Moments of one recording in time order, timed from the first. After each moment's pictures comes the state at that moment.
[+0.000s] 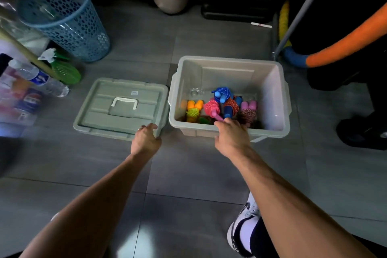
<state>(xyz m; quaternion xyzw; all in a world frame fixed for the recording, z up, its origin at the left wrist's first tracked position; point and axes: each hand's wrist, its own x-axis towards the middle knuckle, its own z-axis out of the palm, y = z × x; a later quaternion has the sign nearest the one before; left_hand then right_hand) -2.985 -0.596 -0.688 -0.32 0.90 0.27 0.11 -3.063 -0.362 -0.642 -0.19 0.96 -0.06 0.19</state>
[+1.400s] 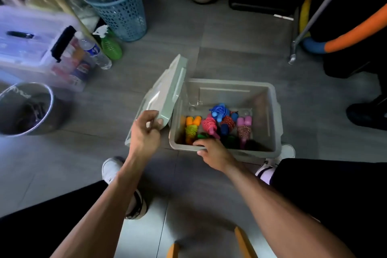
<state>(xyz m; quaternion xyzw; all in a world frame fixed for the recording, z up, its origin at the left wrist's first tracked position) -2.791 -0.617 -0.565 -0.32 0.79 0.50 -0.15 -2.861 -0.425 -0.636 -0.26 0.86 -0.30 0.33</state>
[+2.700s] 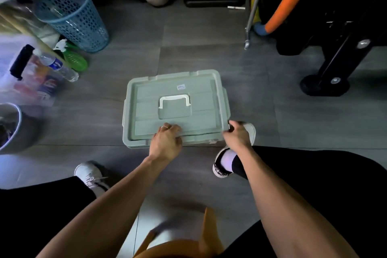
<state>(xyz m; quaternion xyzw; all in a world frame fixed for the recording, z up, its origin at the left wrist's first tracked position) -2.816 -0.442 -0.609 -0.15 0.96 0.21 0.10 -2.889 -0.231 -0.624 0.14 0.86 -0.42 0.27</state>
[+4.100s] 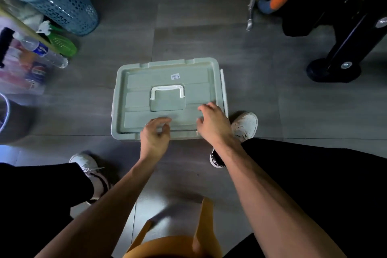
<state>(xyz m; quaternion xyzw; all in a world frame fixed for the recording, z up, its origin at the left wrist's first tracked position) -2.808 -0.438 -0.616 -0.28 0.87 0.40 -0.06 -2.895 -0.280 -0.617 -0.17 0.94 -0.26 0.14</state>
